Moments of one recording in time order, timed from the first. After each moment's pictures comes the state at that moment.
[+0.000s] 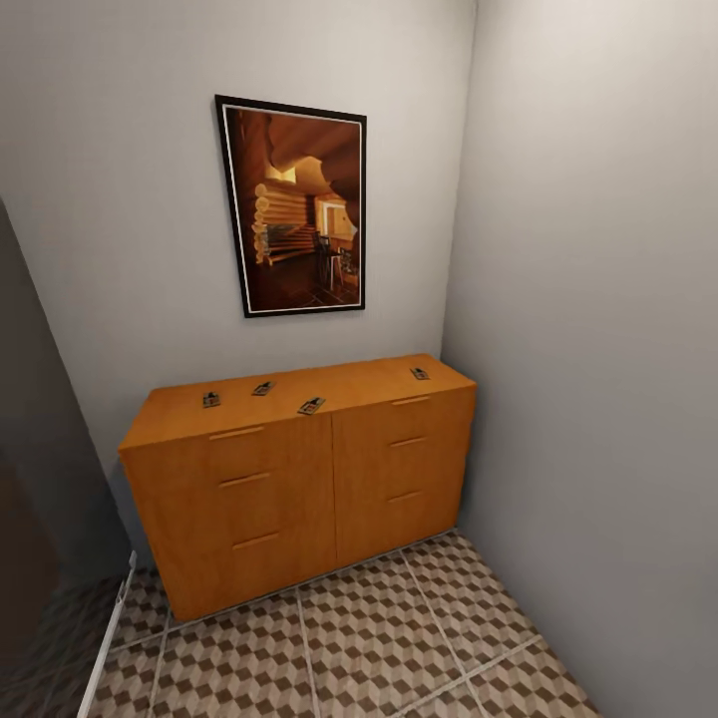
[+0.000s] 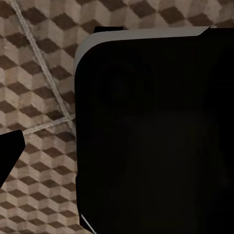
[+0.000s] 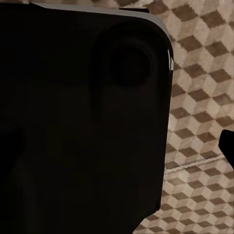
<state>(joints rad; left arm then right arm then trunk) 0.00 0.01 0.01 -0.03 0.01 -0.05 0.00 0.00 0.01 0.01 0.00 0.01 -0.04 -0.01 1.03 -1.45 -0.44</state>
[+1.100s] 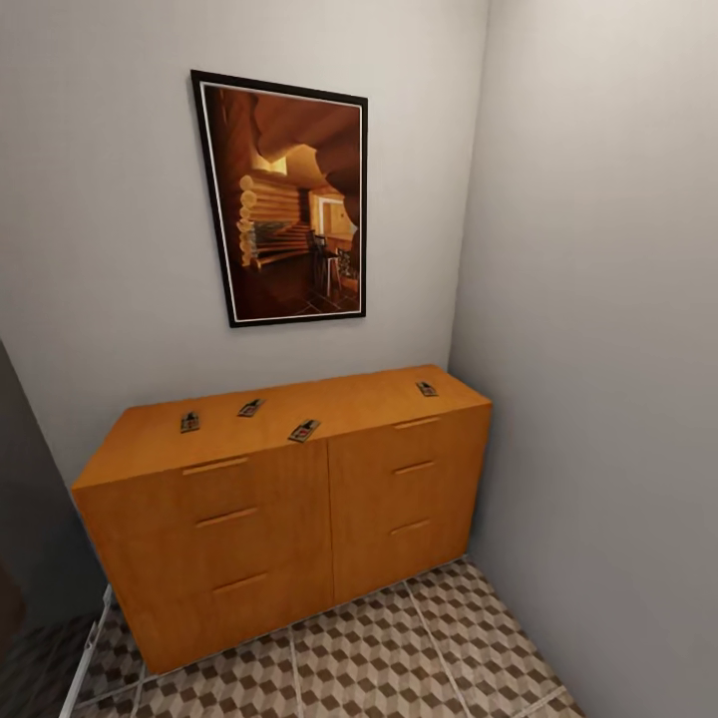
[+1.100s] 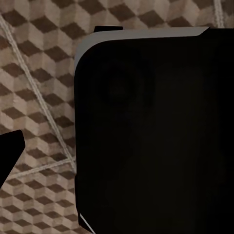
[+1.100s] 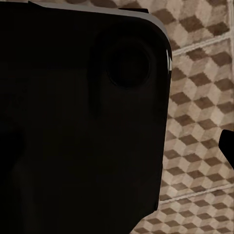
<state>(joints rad) 0.00 0.01 0.01 -0.03 0.01 -0.05 0.00 0.00 0.00 0.01 0.00 0.02 -0.04 -0.01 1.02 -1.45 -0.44</state>
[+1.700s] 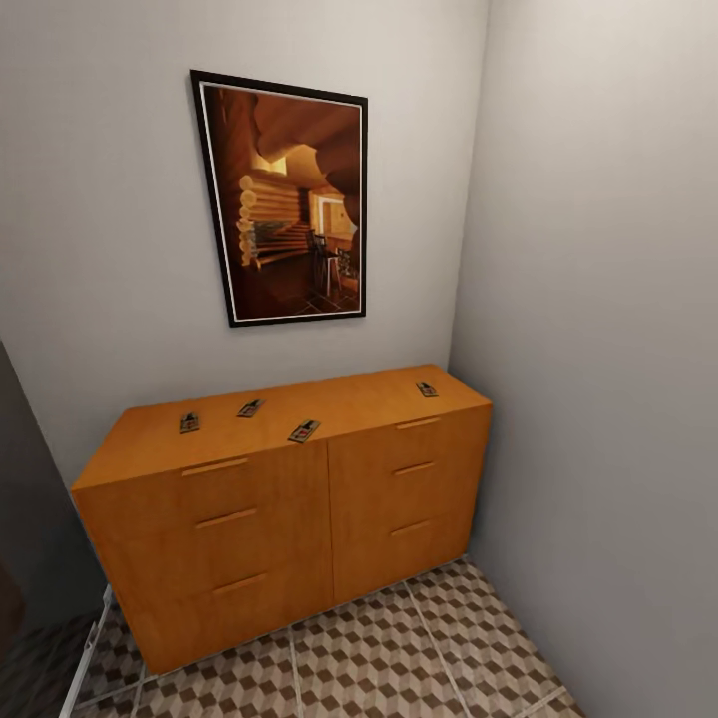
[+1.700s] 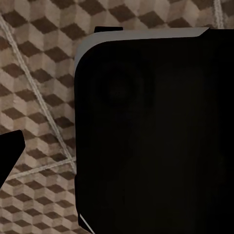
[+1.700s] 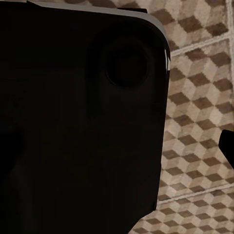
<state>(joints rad) 0.00 0.01 0.01 -0.03 0.01 -0.05 0.00 0.00 0.00 0.01 0.00 0.02 -0.04 -0.01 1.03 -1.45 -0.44</state>
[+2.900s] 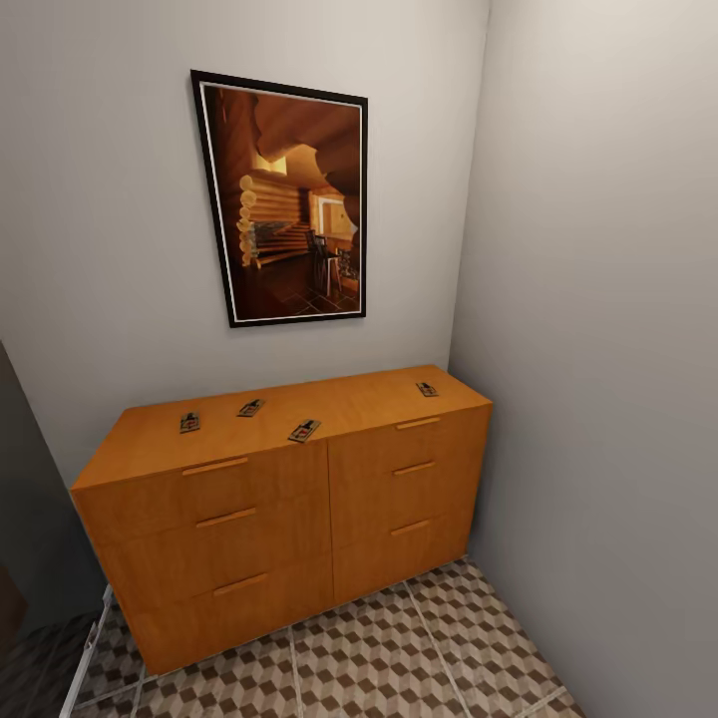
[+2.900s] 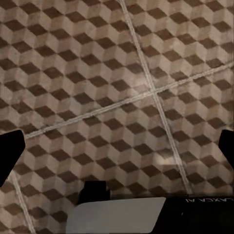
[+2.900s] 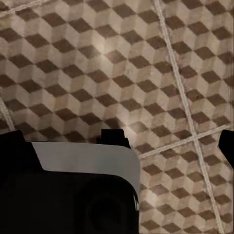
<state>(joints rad) 0.00 -0.03 0.00 -0.66 0.01 0.19 0.00 0.00 -0.01 0.01 -0.43 0.02 0.12 -0.04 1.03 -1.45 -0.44</state>
